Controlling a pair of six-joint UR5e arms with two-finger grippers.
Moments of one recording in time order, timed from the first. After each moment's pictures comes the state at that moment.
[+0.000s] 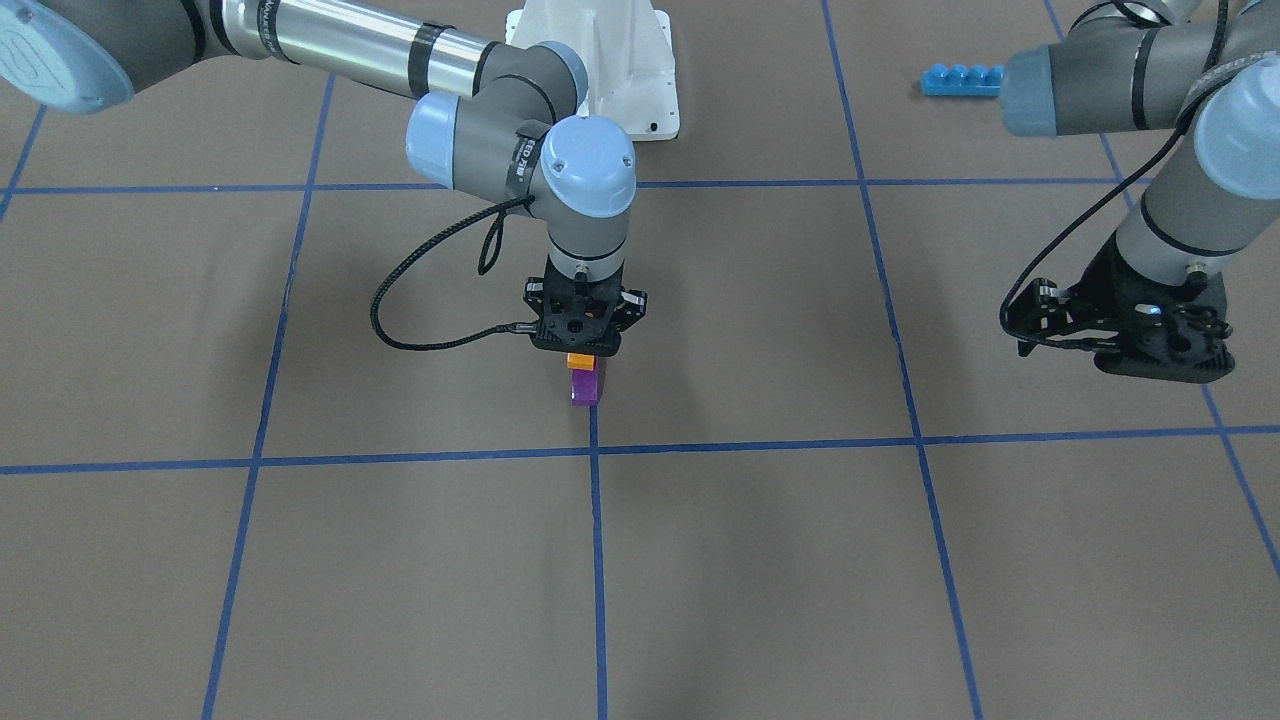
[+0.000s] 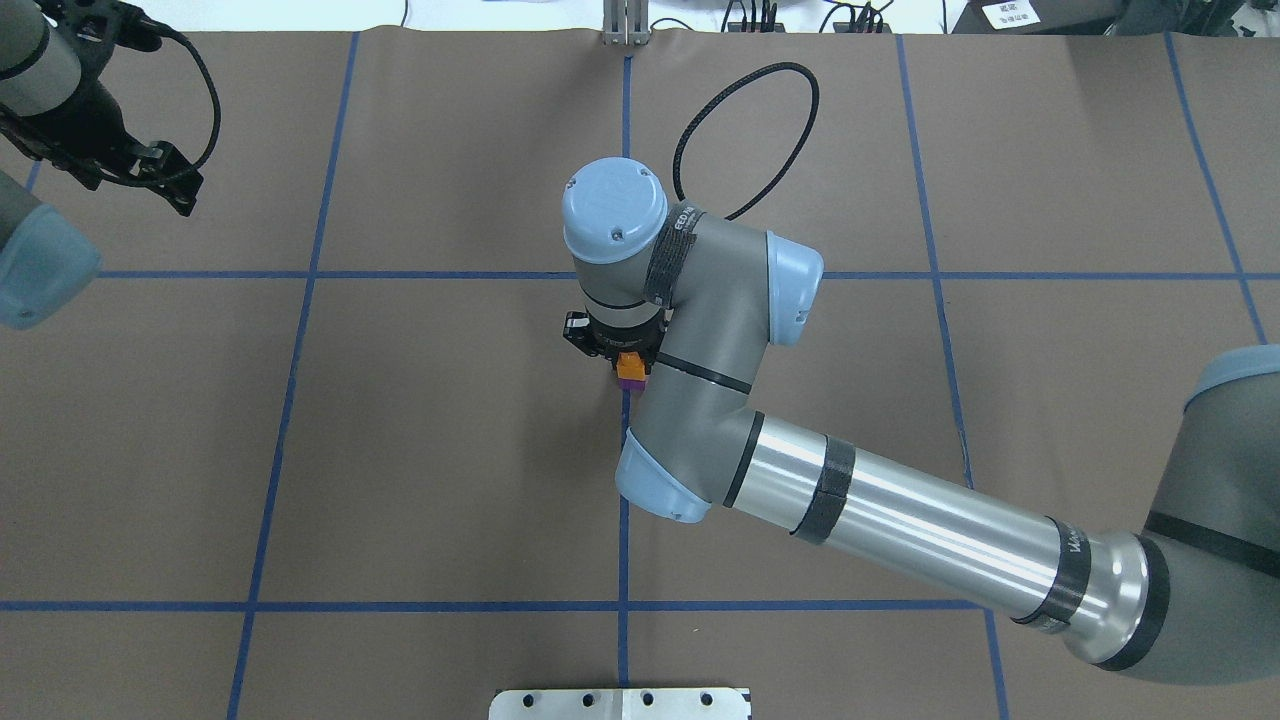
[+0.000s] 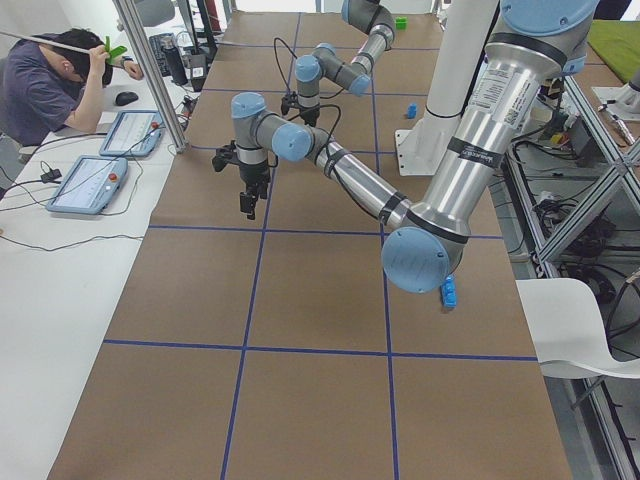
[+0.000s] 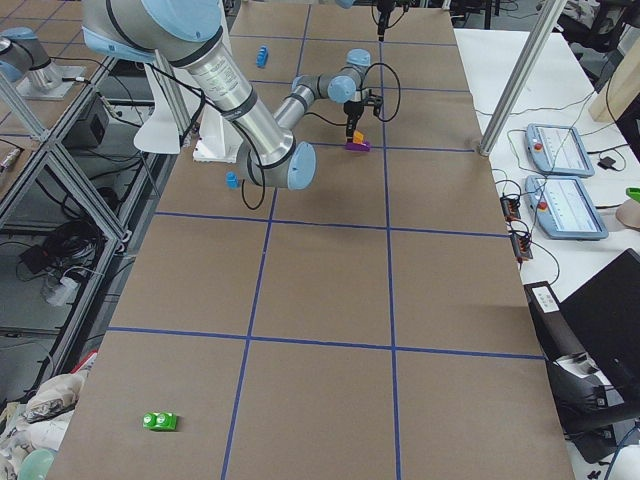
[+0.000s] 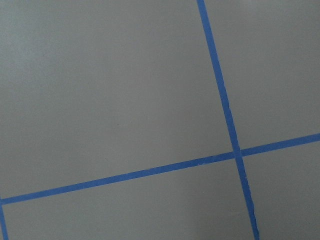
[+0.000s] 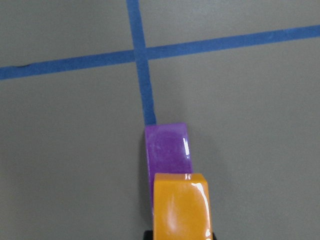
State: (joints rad) left arm -1.08 -1.97 -1.78 -1.37 -2.09 -0.39; right arm 0.53 -0.65 1.35 -1.61 1.92 1.32
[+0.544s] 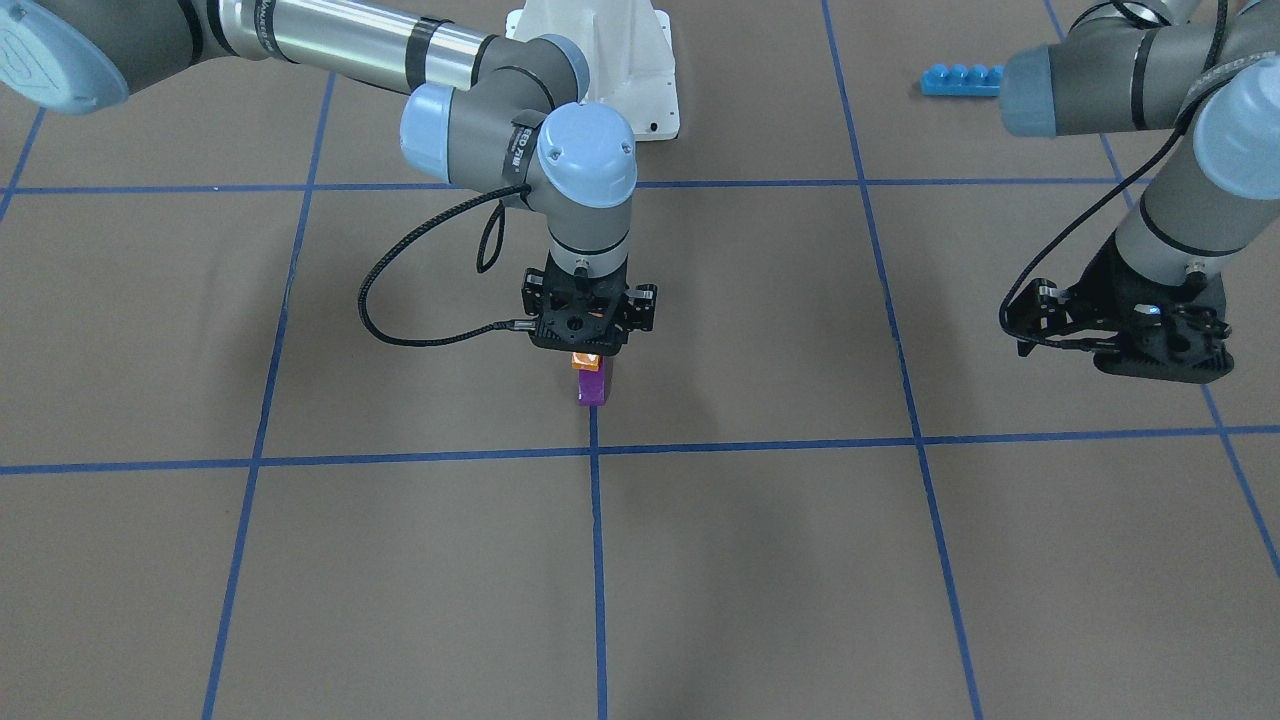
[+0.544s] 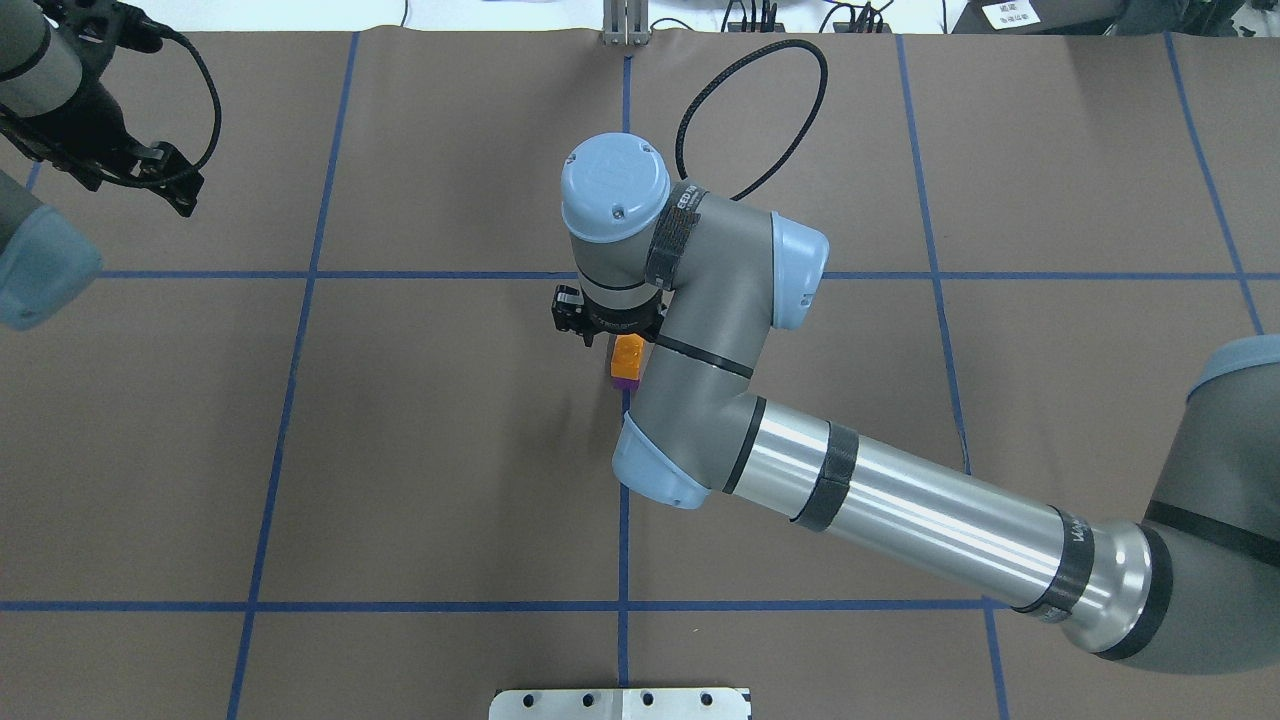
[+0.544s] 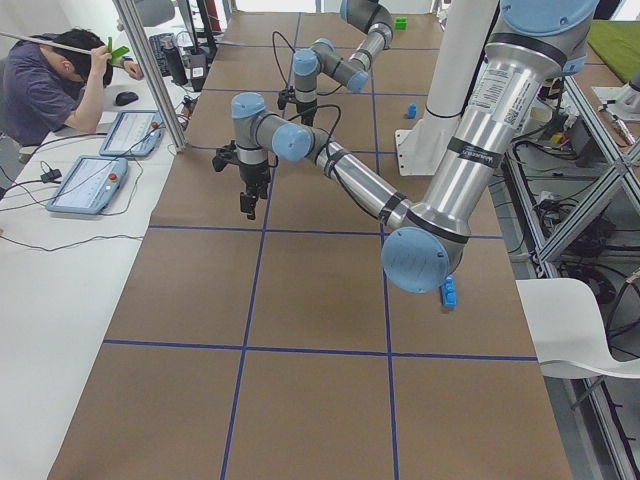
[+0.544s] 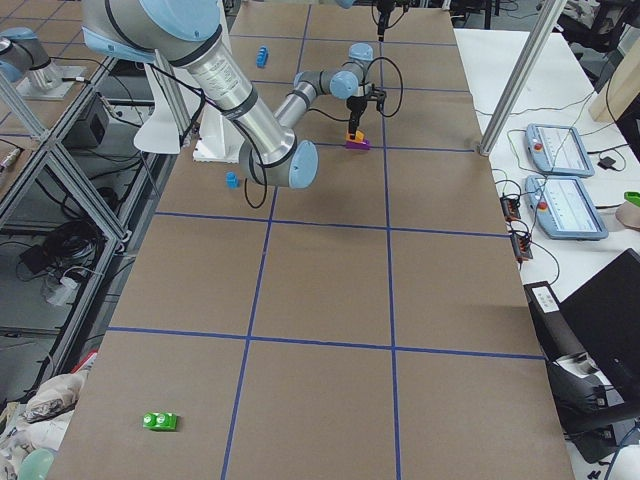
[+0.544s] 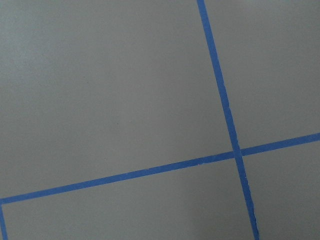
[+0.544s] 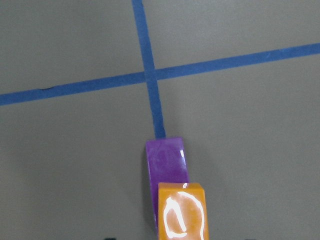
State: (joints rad) left arm -1.08 -1.97 -1.78 -1.37 -2.09 -0.39; right arm 0.55 -0.64 1.38 -1.61 1.92 1.34
